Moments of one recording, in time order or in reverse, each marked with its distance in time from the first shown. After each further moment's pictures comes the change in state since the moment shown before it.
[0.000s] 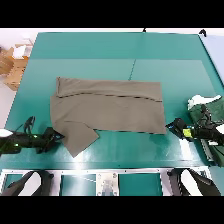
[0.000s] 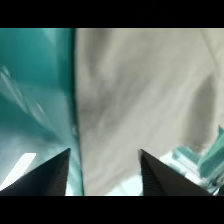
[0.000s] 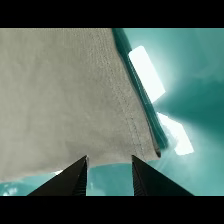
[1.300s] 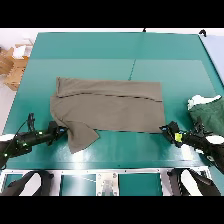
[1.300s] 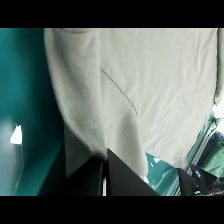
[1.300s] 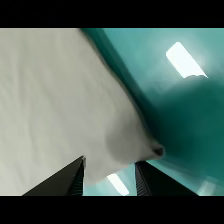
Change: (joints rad) left arm -0.077 0.013 -0.083 -0.397 0.158 0.242; right arm 0.000 -0.011 -0.208 0.253 -0.202 0.010
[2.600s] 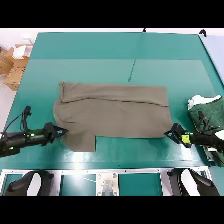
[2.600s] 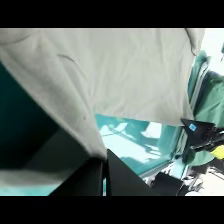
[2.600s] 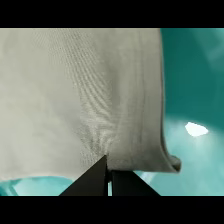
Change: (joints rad) left arm -0.003 0.318 0.110 0.174 -0.337 -0.190; right arm -0.045 0.080 0.142 -0.247 0.326 -0.004
